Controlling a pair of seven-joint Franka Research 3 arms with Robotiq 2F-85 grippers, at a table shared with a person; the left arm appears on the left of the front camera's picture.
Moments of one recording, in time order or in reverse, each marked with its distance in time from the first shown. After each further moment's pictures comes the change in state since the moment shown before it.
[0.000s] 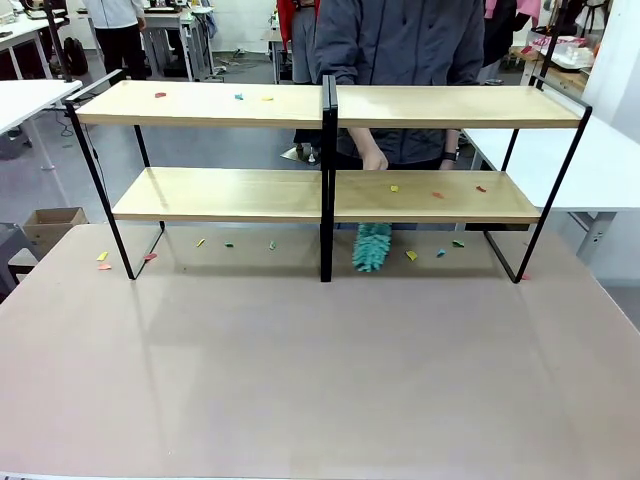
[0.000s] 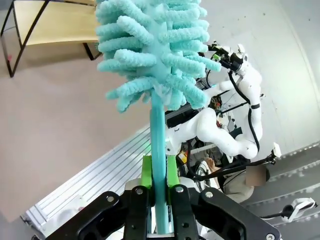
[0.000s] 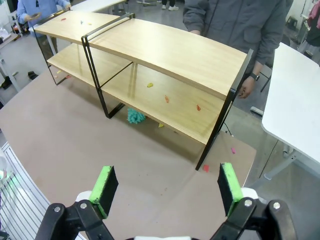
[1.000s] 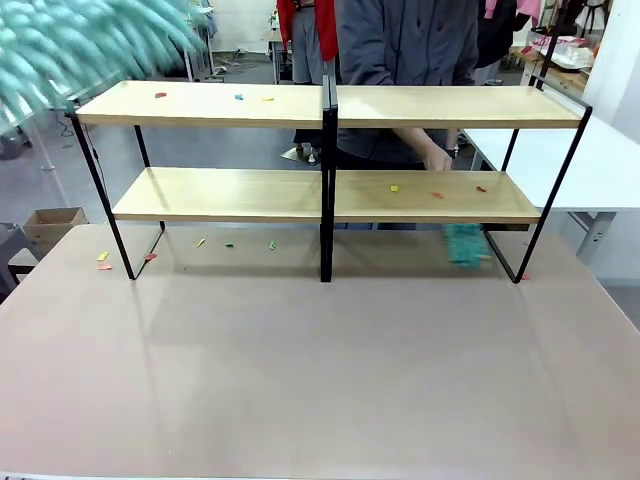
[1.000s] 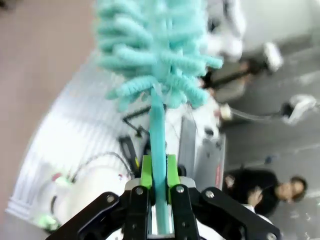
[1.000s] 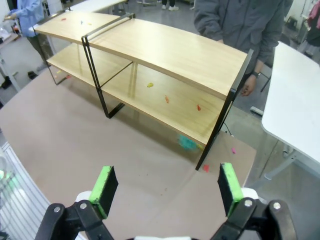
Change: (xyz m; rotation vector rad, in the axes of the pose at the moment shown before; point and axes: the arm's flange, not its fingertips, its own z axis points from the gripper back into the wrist) left arm -0.022 -0.089 -0.157 -0.204 0.603 -0.247; right arm 0.000 0.000 0.000 0.000 0.000 0.000
